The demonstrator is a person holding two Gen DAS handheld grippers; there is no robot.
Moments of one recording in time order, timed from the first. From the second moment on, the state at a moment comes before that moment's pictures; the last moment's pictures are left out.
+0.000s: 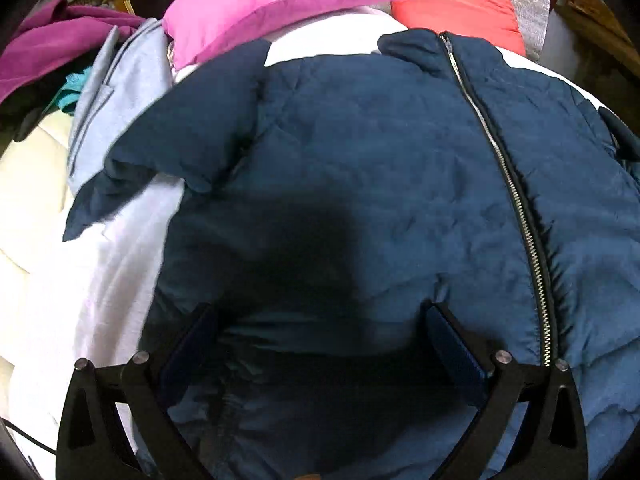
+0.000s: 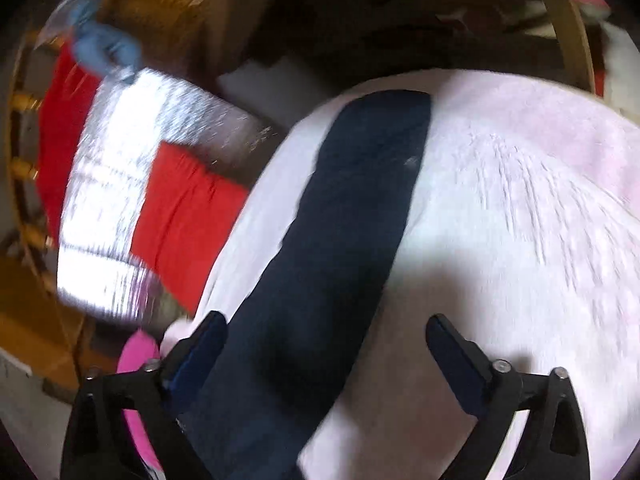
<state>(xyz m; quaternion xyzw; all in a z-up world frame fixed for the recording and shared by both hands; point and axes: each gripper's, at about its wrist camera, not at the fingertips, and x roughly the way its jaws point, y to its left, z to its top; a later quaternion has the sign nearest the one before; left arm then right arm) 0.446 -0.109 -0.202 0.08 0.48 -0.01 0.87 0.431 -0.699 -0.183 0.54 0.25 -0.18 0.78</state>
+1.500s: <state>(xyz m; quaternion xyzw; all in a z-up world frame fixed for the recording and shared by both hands) 0.437 -0.042 -0.121 -0.05 0.31 -0.01 0.95 0.413 -0.380 -0.141 0.51 0.34 0.21 0.76</state>
